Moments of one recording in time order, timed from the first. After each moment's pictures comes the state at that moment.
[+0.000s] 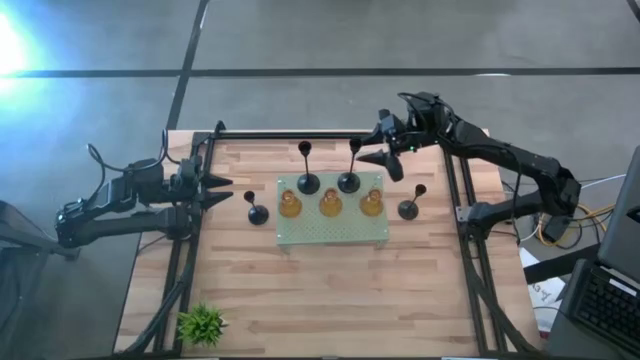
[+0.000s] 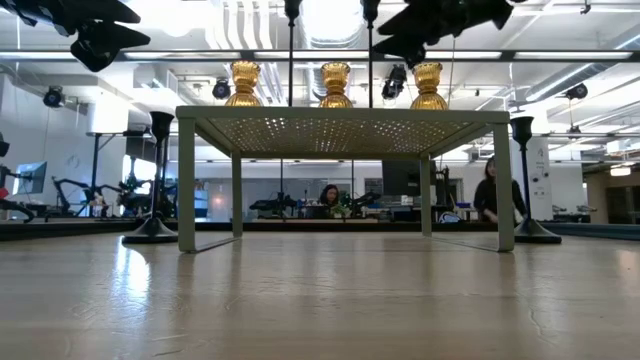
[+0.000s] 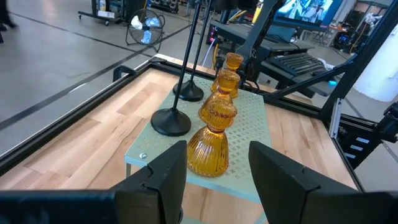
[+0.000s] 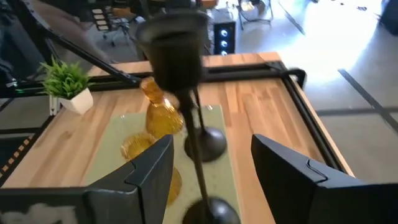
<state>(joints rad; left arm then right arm) 0.23 0.33 0.63 -0.58 0.05 -0.21 -0.55 1.26 1.15 -0.31 -0.58 -0.11</state>
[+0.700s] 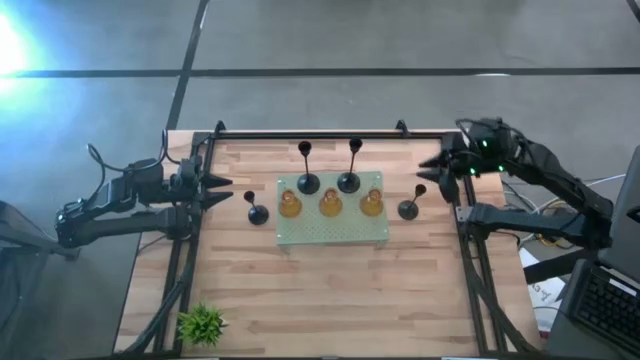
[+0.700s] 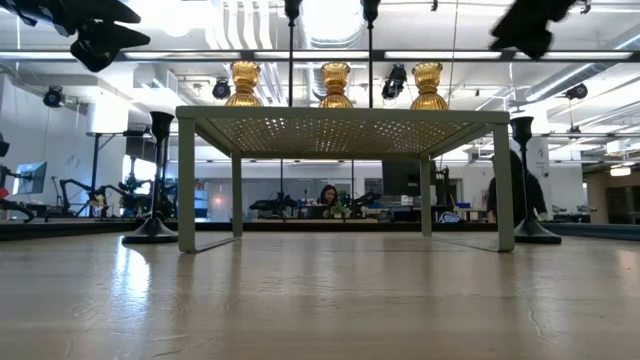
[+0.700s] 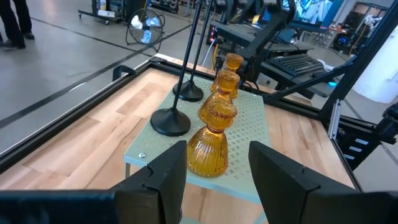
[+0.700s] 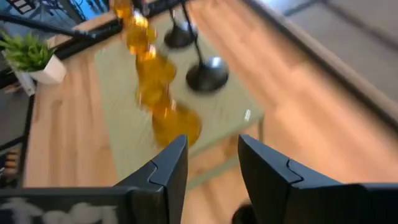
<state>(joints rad) 0.23 0.33 0.63 -0.58 0.05 -0.22 -0.52 0.73 1.03 -0.93 -0.28 0.13</state>
